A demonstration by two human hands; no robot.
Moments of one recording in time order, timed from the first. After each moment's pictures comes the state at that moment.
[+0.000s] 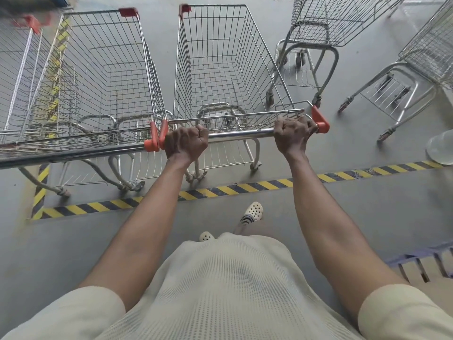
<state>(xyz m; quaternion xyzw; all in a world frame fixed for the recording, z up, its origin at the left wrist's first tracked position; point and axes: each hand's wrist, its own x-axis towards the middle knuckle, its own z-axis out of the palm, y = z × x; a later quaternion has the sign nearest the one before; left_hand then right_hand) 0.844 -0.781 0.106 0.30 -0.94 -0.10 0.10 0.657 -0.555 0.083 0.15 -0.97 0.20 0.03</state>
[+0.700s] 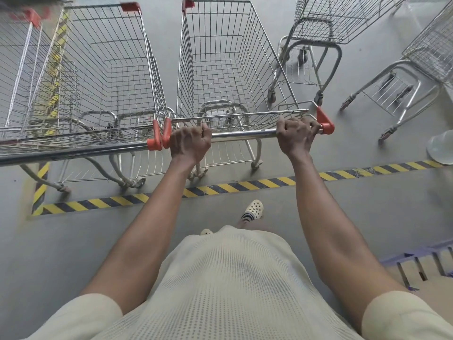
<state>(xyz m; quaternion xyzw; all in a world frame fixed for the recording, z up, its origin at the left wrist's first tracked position) 0.847 -0.781 0.103 0.28 -0.94 -0.14 0.13 0.665 -0.557 0.095 0.17 -0.97 0.16 0.00</state>
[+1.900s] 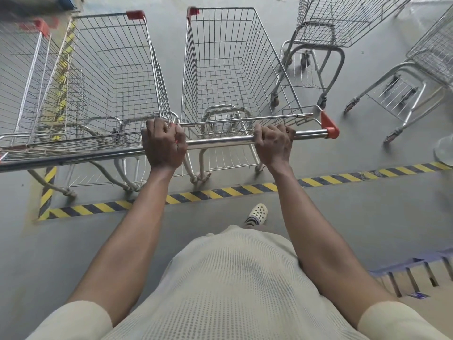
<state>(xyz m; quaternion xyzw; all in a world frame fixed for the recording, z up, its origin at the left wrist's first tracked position) 0.887 -0.825 0.097 0.34 -0.90 -0.01 0.29 0.717 -0.601 0.086 0.22 -0.95 0.20 0.05</state>
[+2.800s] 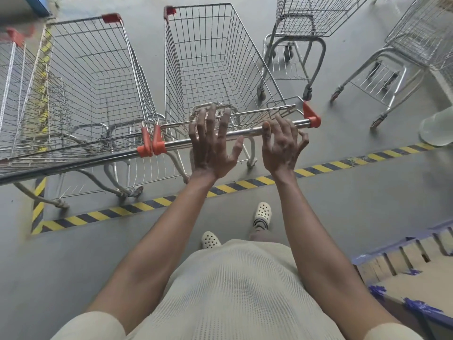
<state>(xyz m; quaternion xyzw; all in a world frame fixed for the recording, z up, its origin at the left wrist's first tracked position) 0.830 -0.698 0.119 0.21 -0.96 -0.05 0.20 0.731 -0.545 0.096 0.13 -0.94 0.28 0.12</state>
